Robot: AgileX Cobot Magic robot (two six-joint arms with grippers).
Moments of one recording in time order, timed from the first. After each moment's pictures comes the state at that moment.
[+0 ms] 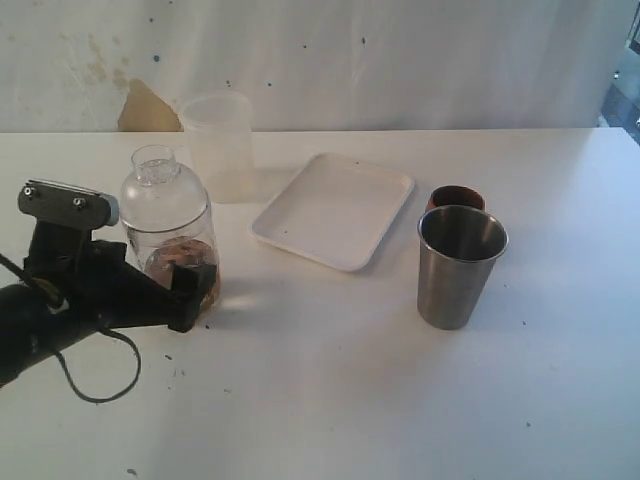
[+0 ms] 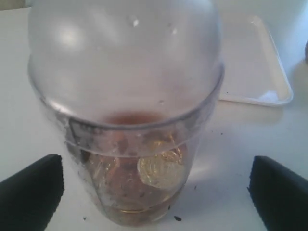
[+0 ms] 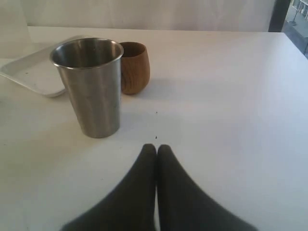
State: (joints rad) left arm -0.57 1.56 -0.45 -0.24 -0.55 0.07; right arm -0.04 0.05 0.00 0.17 0.32 -0.13
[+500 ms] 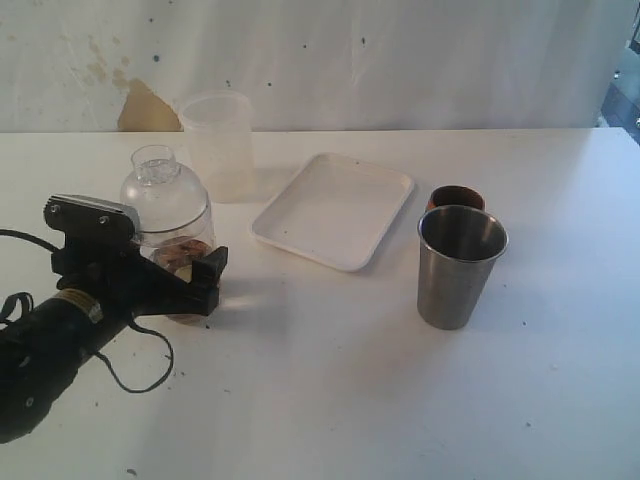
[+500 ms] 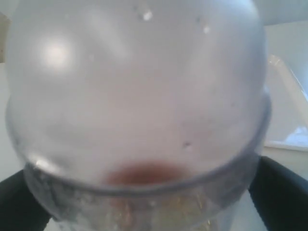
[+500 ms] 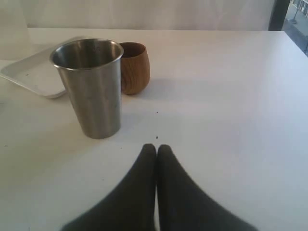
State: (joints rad) left arm -0.57 1.84 -0.48 -0.23 -0.99 0.07; right arm -0.04 0.05 0.00 0.17 0.32 -0.12
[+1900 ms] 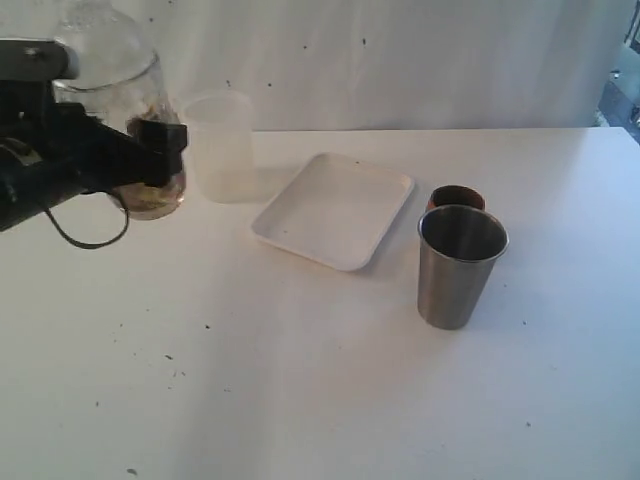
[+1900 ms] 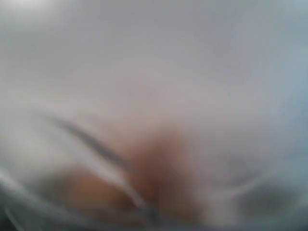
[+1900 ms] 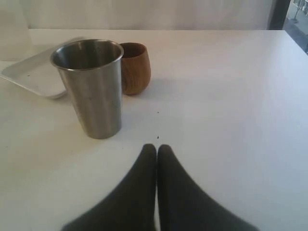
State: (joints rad) left arm -0.47 1.45 -0.73 -0.28 -0.38 0.14; right arm -0.04 0.05 0.00 0.17 0.32 -0.12
